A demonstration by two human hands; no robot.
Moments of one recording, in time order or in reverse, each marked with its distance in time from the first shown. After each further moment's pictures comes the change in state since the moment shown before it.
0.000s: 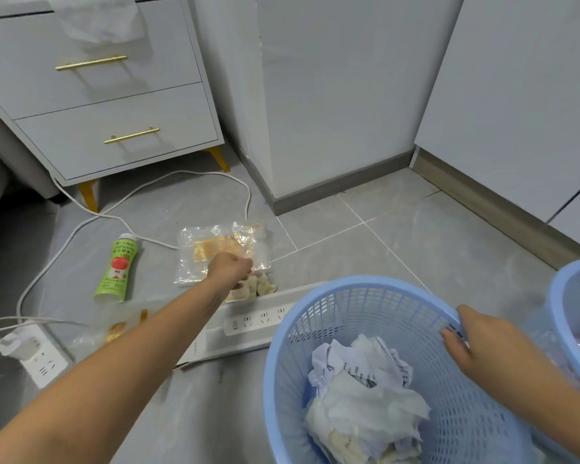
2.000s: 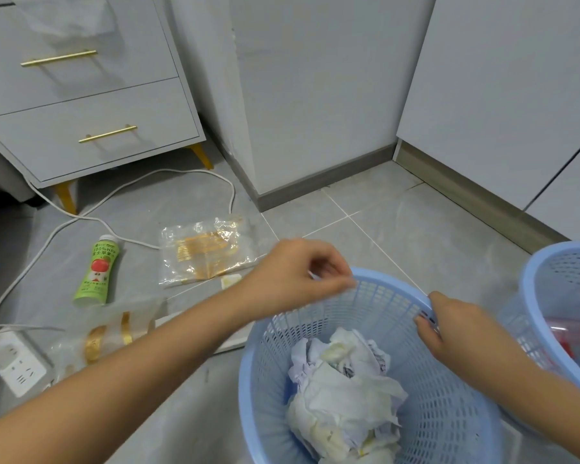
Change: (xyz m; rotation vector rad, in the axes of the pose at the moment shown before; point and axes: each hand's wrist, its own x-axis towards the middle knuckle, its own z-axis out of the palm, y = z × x) left_hand -0.157 0.087 0.033 0.267 -0.498 0.812; right_hand 0.004 0.002 0.005 0.022 0.044 -0.062
